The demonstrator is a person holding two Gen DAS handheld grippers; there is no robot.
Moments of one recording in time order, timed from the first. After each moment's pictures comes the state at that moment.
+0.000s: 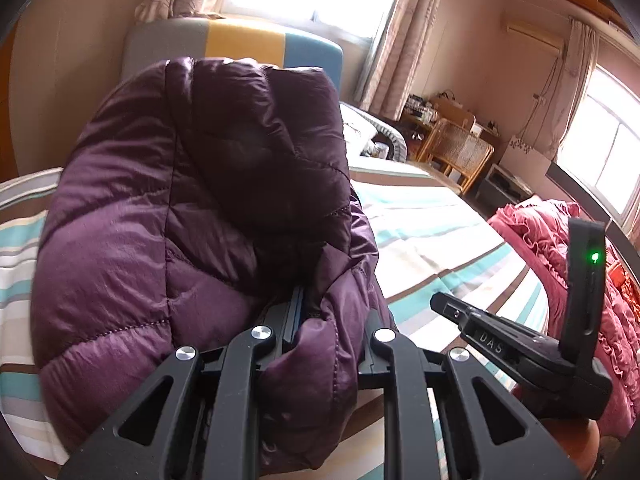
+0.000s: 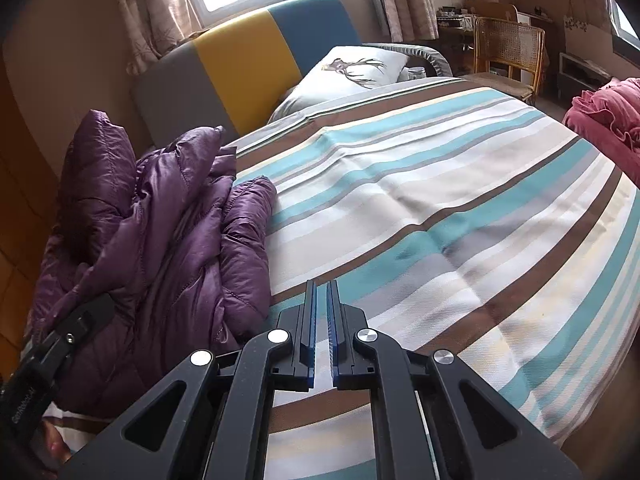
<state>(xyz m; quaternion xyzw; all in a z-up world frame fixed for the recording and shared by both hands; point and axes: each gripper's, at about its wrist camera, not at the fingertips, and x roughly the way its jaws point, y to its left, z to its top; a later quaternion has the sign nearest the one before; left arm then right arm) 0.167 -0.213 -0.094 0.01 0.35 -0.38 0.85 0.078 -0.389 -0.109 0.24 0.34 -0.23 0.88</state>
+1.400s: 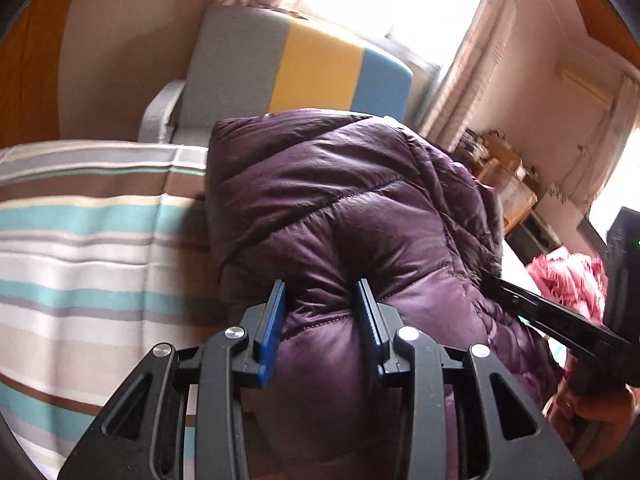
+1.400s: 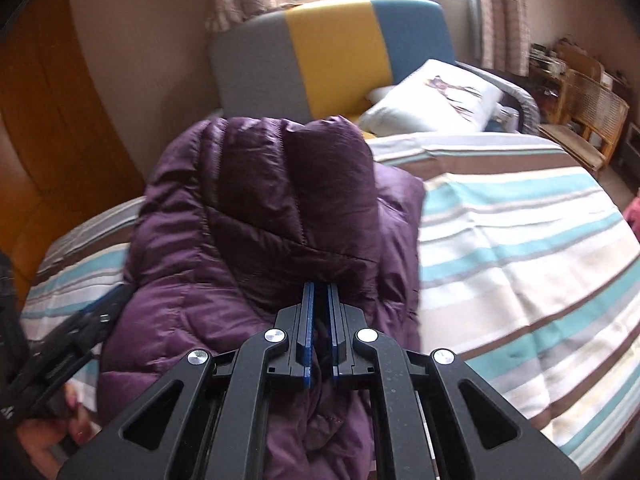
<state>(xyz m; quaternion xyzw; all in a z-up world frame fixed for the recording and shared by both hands) 0.249 -0.130 -0.079 -0.05 0.37 -0.31 0.87 0.167 -0.340 -0.064 0.15 0.38 -0.13 0.90</state>
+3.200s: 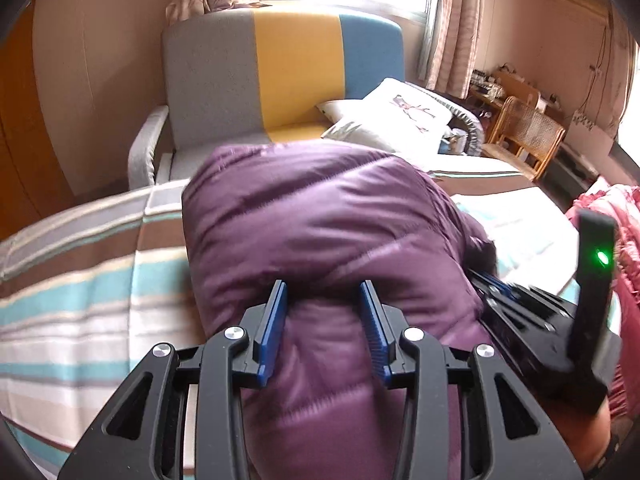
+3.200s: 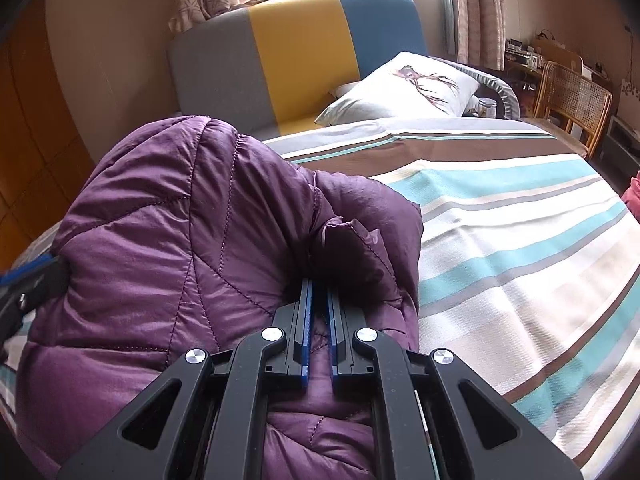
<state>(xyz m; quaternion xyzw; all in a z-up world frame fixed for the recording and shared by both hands) 0.274 -0.237 -0.060 0.09 0.38 -0.27 0.88 0.194 -0.372 -0.117 0.14 0.37 -0.17 0.90</state>
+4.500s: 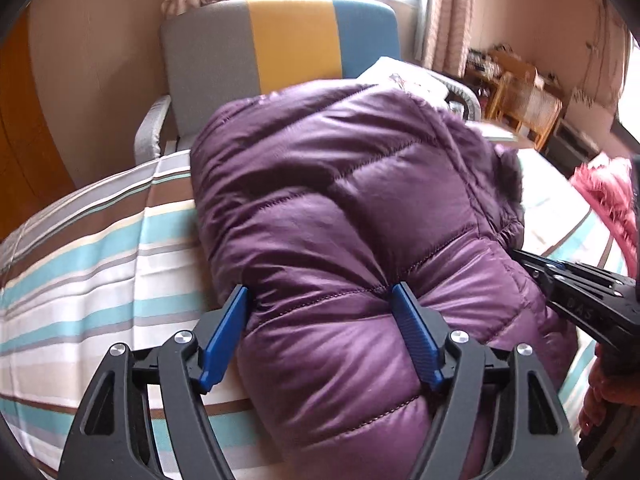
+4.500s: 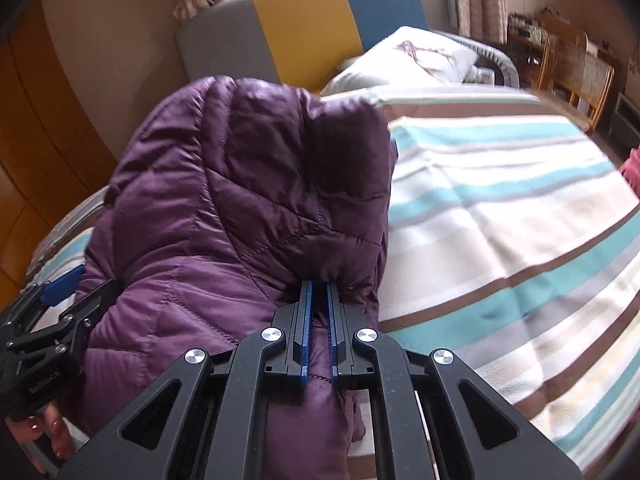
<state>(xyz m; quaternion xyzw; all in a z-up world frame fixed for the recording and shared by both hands) 0.227 -0.222 -0.089 0.13 0.39 -0.27 0.87 0.134 -0.361 -0.111 0.17 0.41 -0.14 0.89</state>
